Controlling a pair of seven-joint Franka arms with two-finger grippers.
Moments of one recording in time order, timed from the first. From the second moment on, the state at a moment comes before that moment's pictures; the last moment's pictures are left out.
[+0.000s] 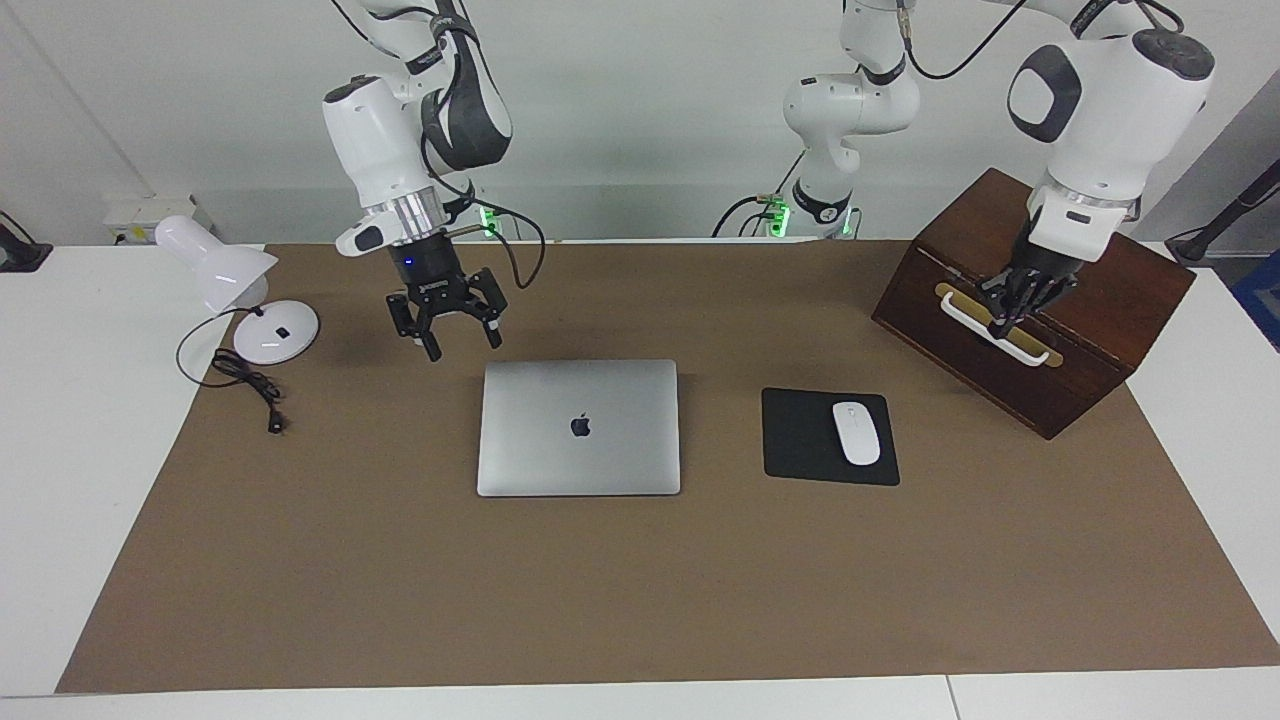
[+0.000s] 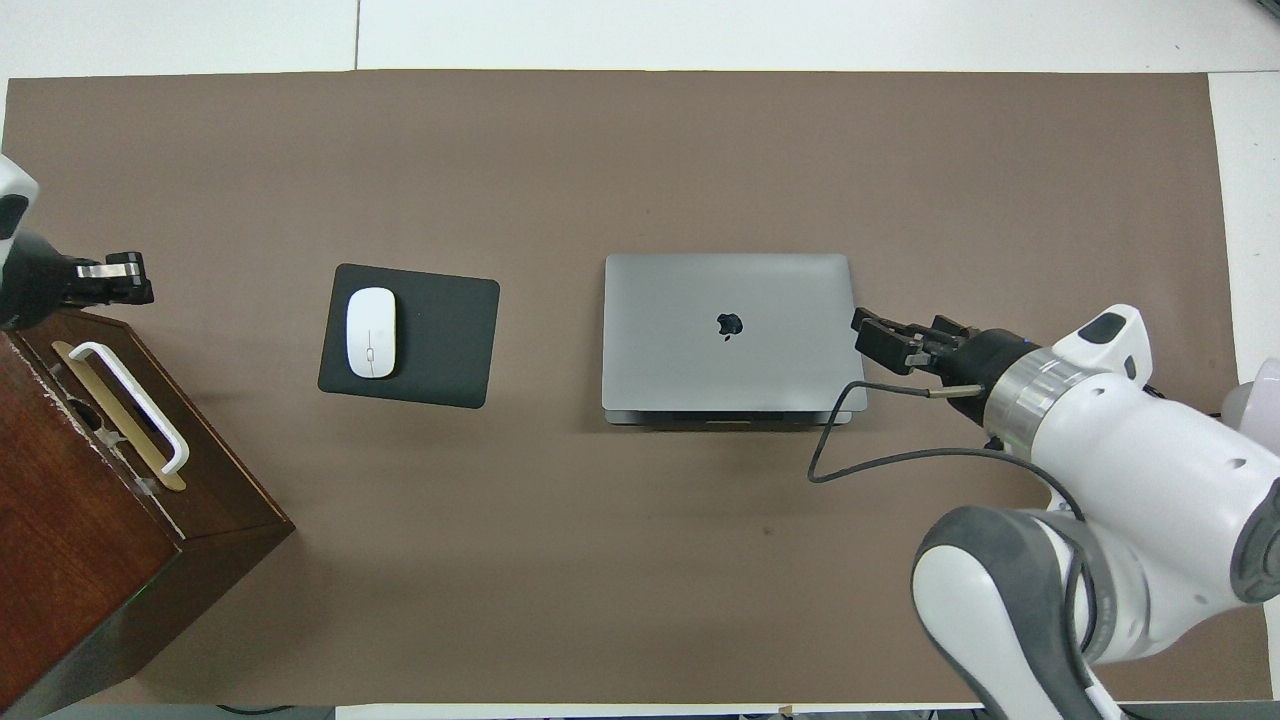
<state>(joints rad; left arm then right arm) -0.07 -0.08 0.05 -1.92 -0.03 2.03 -0.09 0.05 -0.25 0.25 -2.46 0.59 2.82 -0.02</state>
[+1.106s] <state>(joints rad) -0.43 -0.29 0.04 -2.62 -0.03 2.93 -0.12 0.47 -0.19 0.25 -2.55 1.61 3.14 -0.02</state>
